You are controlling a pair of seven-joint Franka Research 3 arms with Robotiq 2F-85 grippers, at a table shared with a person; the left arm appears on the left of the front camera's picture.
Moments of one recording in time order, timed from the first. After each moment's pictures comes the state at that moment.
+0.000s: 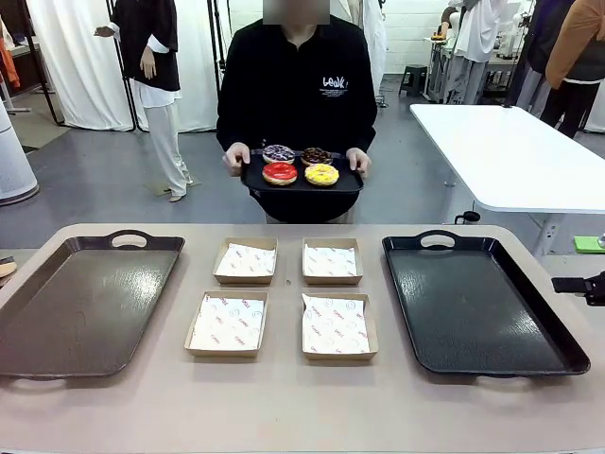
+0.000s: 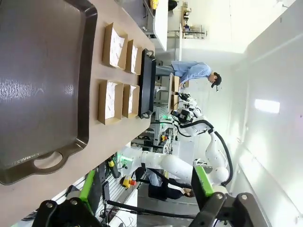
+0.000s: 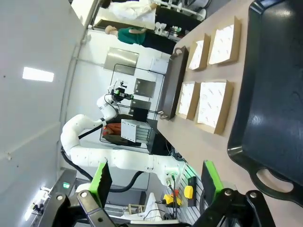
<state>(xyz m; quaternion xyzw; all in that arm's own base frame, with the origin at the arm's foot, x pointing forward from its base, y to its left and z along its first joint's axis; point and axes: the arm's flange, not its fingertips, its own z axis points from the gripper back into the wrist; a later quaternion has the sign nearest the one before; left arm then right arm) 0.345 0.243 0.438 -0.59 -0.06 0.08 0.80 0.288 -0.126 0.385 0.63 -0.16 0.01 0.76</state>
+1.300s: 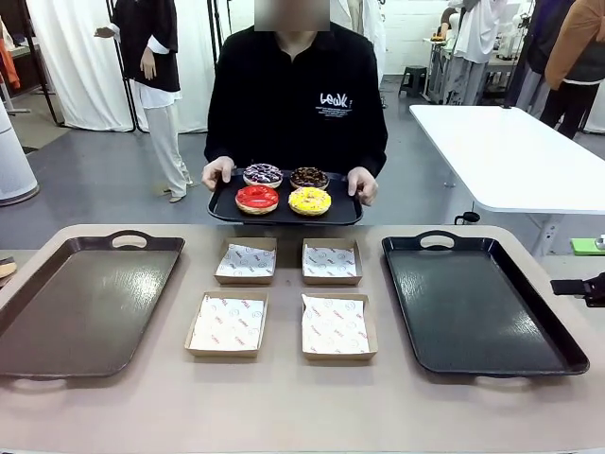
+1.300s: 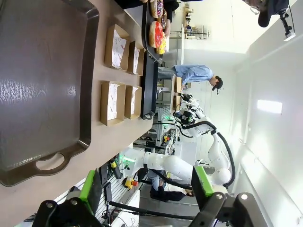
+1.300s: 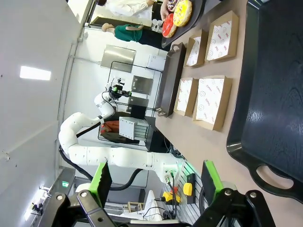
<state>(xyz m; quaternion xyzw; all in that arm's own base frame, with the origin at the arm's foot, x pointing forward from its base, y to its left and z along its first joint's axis) 0.347 0.241 0.437 -0.59 -0.06 0.08 0.80 0.288 -0.125 0.385 0.63 -0.15 0.01 0.76</state>
